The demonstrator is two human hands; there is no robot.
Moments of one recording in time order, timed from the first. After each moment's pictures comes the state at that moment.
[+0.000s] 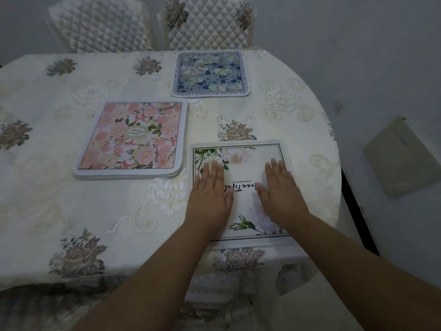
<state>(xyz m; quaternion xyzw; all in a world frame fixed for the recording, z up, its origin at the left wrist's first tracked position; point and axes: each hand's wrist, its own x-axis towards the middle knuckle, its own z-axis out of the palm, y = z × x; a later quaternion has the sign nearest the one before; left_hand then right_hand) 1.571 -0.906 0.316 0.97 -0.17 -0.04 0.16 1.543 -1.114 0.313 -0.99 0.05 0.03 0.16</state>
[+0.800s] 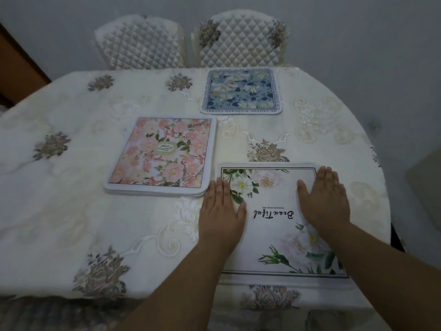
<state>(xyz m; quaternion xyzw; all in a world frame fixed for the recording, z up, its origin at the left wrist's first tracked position) 1.604 -0.880 0.295 0.98 -0.07 -0.06 0.16 1.614 -1.144 0.285 -0.97 0.22 0.02 0.12</state>
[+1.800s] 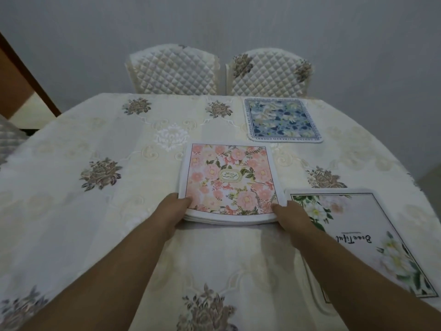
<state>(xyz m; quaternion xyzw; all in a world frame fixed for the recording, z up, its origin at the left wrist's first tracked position) 1.747 -0.564 0.350 0.75 0.21 -0.22 0.59 1.679 -0.849 0.346 -0.77 0.38 0.04 0.51</state>
